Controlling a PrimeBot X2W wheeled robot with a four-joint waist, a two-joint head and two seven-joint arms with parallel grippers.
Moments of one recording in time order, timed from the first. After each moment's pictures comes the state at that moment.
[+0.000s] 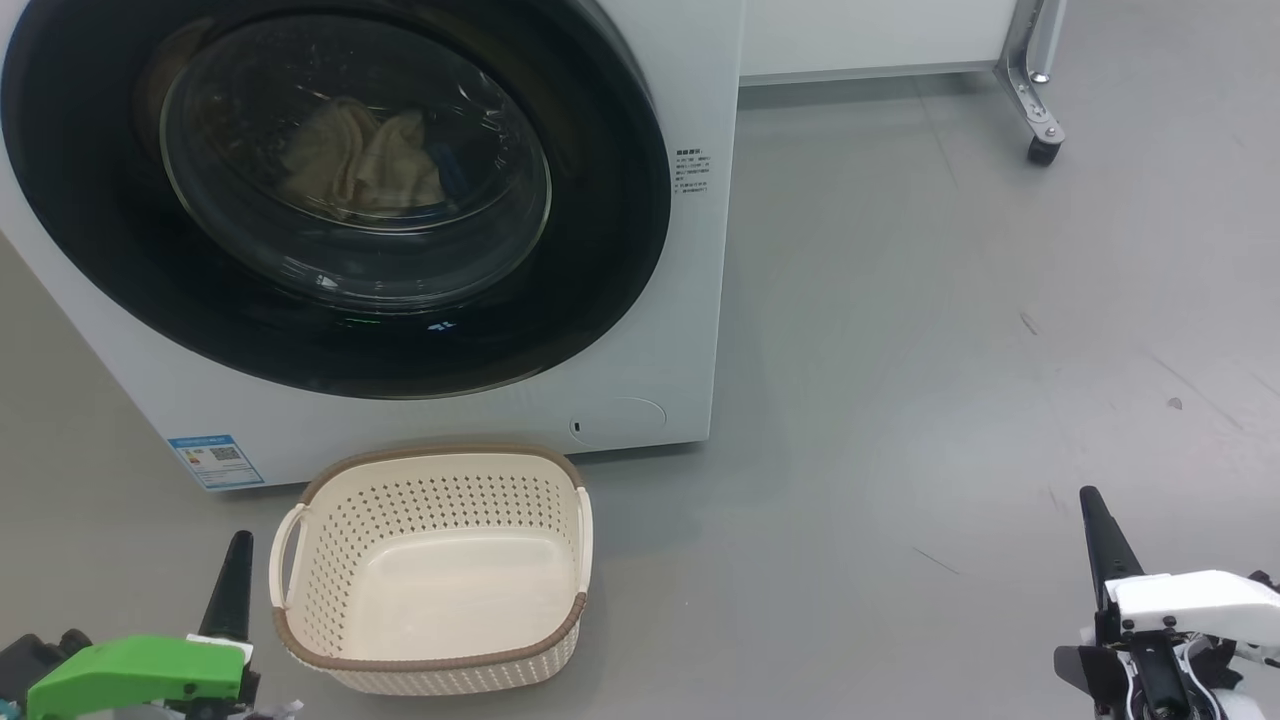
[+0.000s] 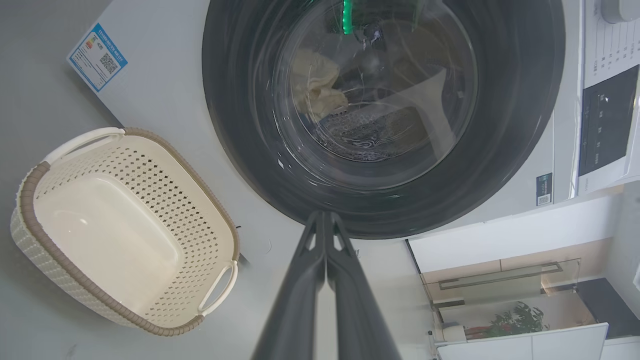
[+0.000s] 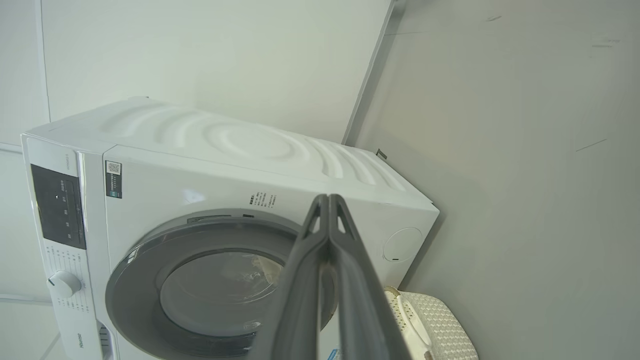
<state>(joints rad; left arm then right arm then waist) -0.03 0.05 0.06 0.25 -1.37 -0.11 0.07 0.00 -0.08 -0.01 0.22 1.43 0.09 -0.01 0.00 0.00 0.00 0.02</state>
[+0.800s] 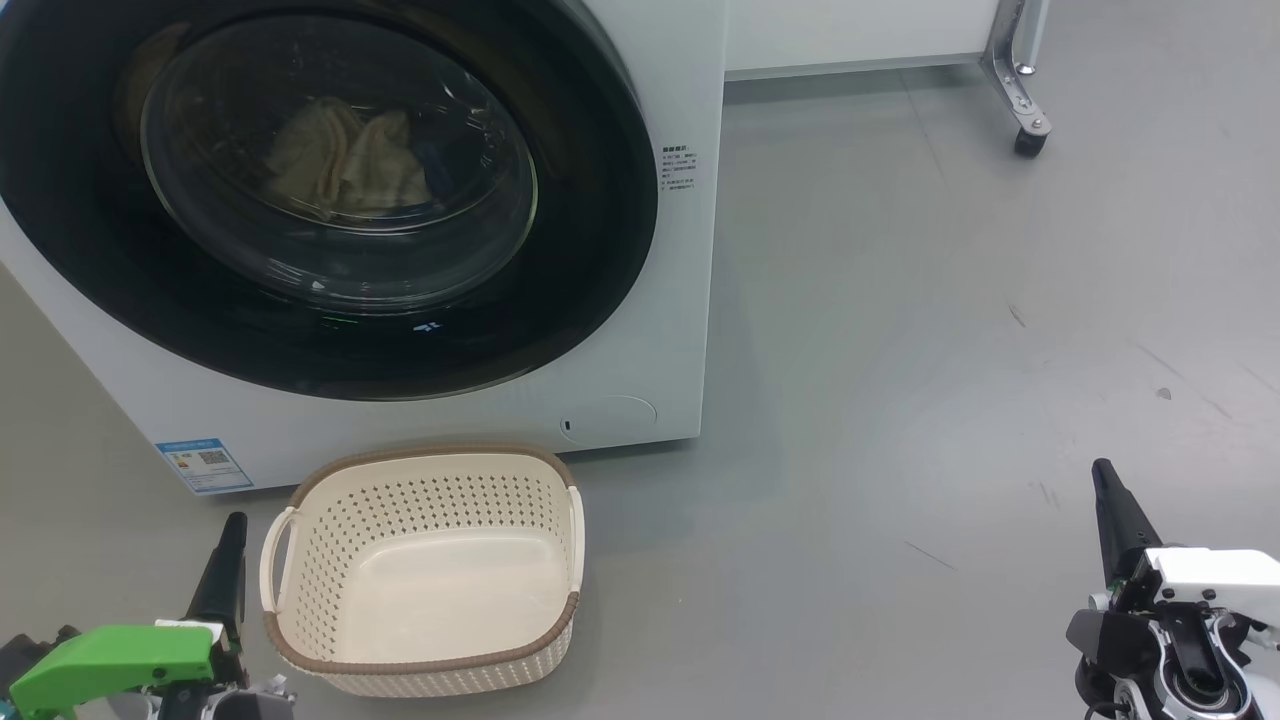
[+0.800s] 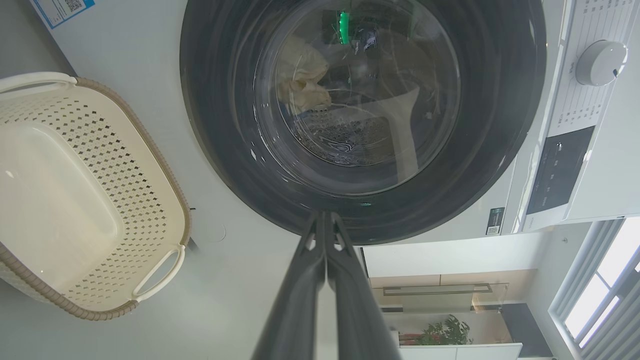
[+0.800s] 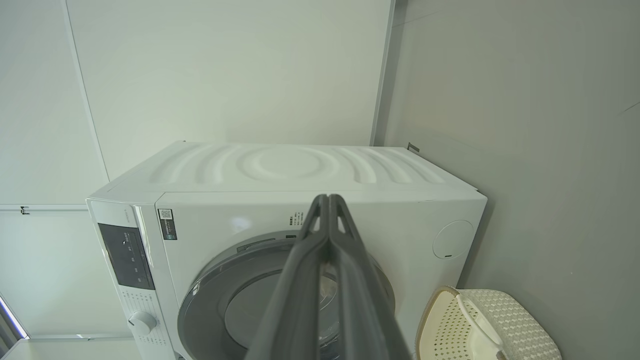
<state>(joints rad) -0.06 0.04 0.09 0.28 -1.59 -0.12 0.11 -0.05 -0.09 -0.05 0.26 1.67 0.11 0.04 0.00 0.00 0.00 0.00</state>
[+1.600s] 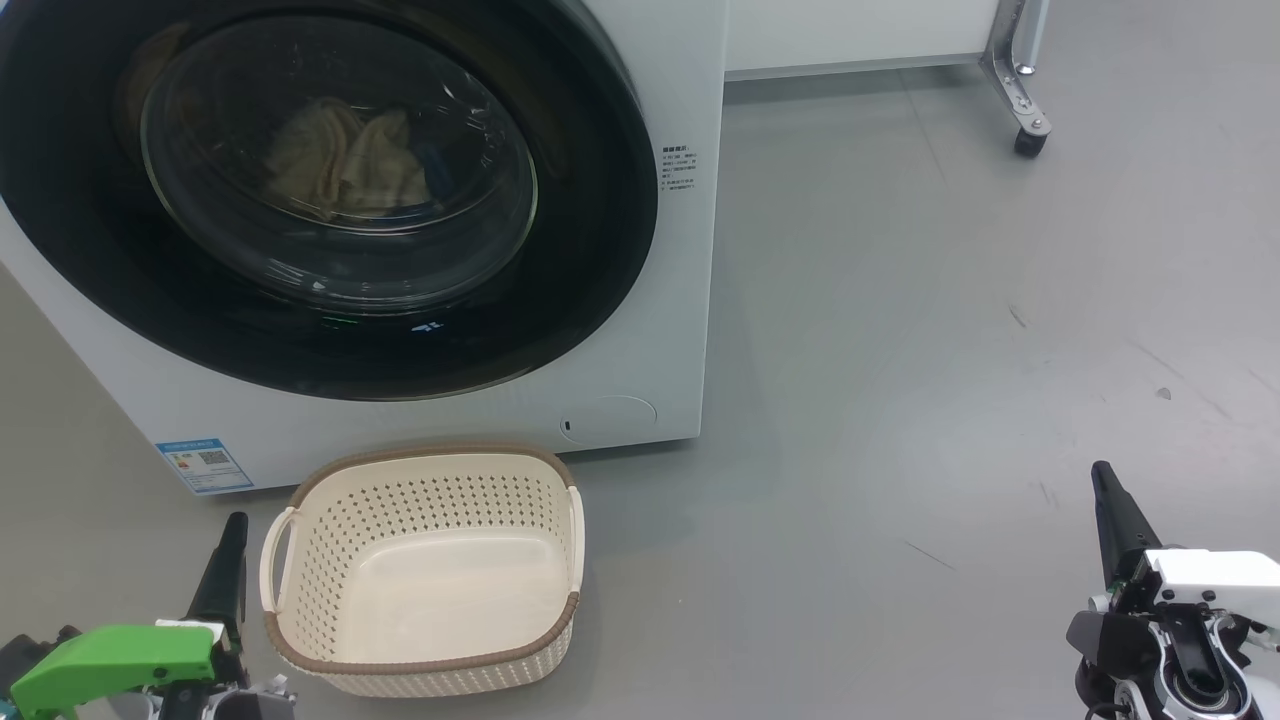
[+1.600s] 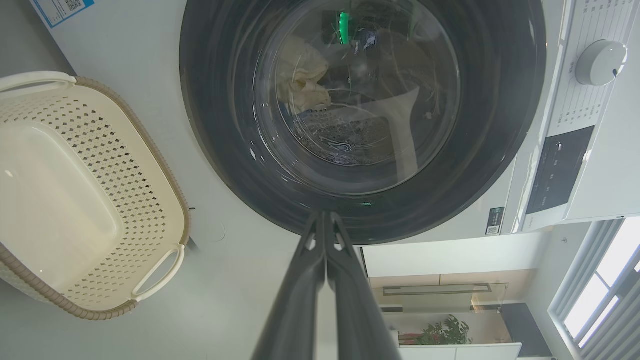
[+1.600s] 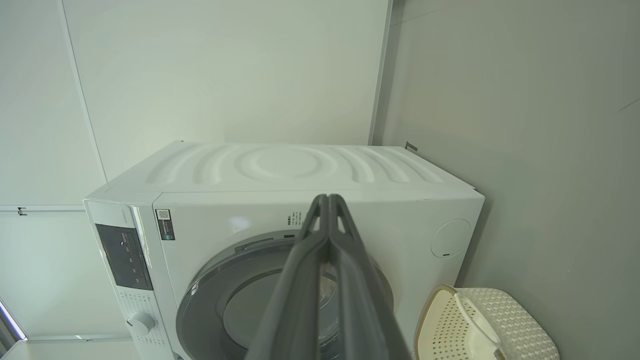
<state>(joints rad) -0.06 0.04 0.09 0.28 -1.59 -0.12 0.11 -0.05 -0.09 -0.05 0.27 1.67 0.11 0.04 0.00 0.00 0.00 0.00</state>
